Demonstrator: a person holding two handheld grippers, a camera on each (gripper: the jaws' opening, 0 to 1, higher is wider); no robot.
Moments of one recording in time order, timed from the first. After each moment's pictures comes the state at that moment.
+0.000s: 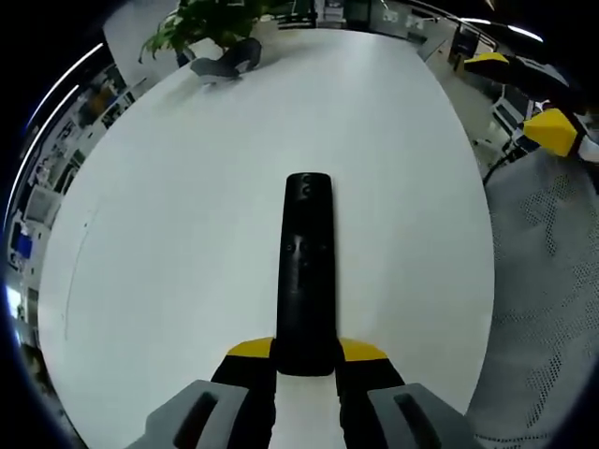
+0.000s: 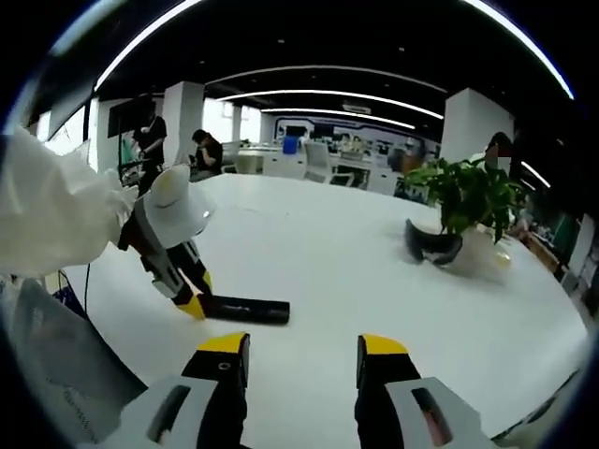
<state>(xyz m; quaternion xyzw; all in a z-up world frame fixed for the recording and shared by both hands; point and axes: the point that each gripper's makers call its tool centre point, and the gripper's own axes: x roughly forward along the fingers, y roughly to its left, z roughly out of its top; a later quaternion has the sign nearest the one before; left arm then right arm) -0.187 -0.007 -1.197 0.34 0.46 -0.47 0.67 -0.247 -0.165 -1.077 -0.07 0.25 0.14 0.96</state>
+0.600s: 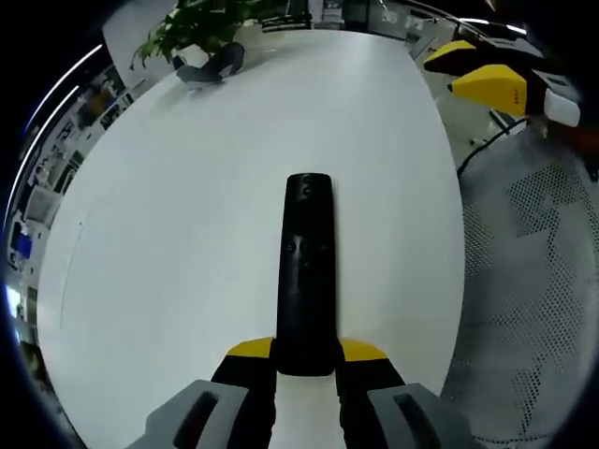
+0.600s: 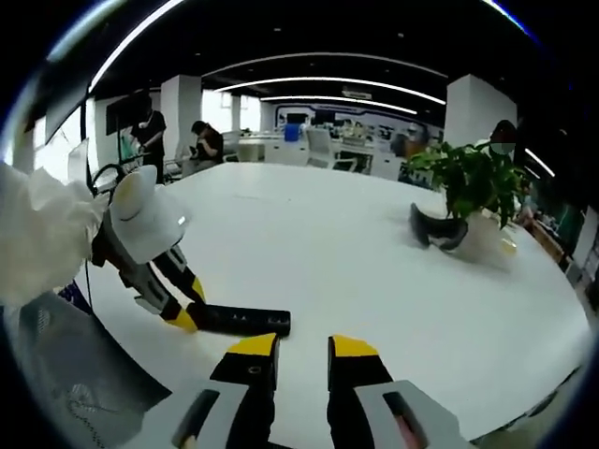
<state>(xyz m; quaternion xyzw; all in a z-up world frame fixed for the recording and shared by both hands) -0.227 -0.013 -1.196 0.34 0.46 -0.47 0.67 -0.253 -0.157 -1.089 -0.07 0.29 0.15 0.94</state>
